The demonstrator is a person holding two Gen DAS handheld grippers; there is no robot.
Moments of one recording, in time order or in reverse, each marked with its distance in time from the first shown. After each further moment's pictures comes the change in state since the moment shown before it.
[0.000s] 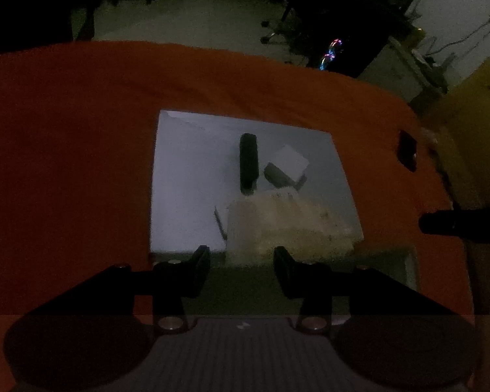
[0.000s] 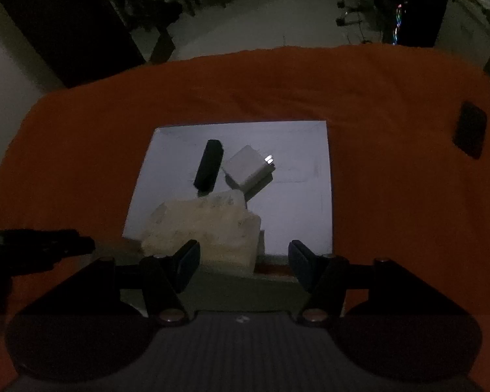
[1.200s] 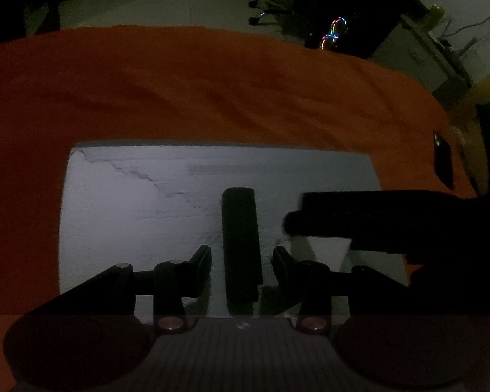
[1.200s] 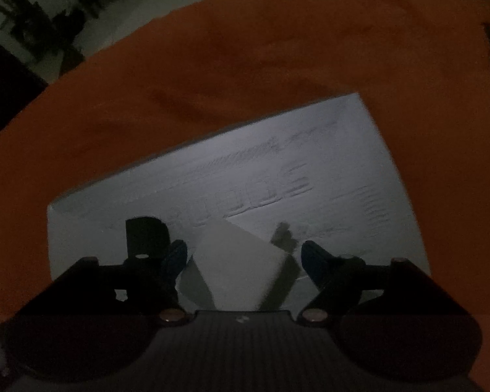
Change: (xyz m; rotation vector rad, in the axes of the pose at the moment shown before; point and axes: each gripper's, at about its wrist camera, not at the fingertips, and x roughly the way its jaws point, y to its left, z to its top) left arm 0.179 -0.010 0.085 0.070 0.046 -0.017; right arm 0.215 -0.004 0.094 0.309 0.094 -0.131
